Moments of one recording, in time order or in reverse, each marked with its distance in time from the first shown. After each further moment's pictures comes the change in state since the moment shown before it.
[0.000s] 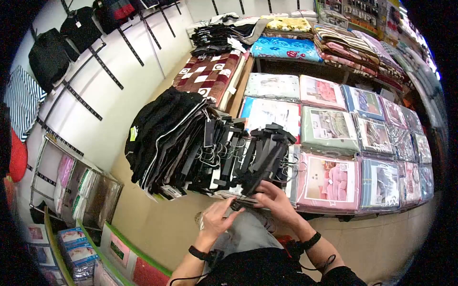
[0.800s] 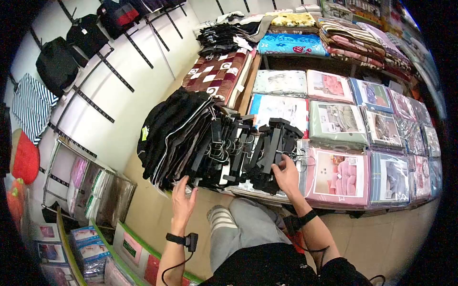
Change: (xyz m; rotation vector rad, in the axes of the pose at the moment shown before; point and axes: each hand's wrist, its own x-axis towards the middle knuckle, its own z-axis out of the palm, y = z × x) left_hand -0.007 -0.095 -0.097 0.392 -0.070 -0.339; right_hand 0.085 0.053 -0.049 -0.686 0.653 -0.241
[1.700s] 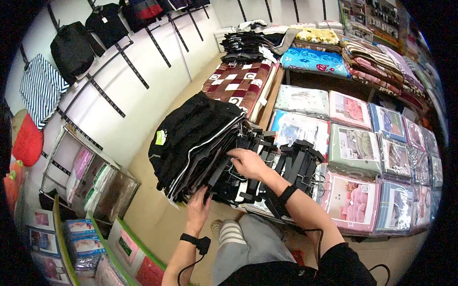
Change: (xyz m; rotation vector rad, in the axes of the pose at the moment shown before) left_hand 0.017 -0.058 0.044 0.040 0.116 0.055; right_hand 0.090 -0.164 0.150 -0.029 -0.610 -0.758
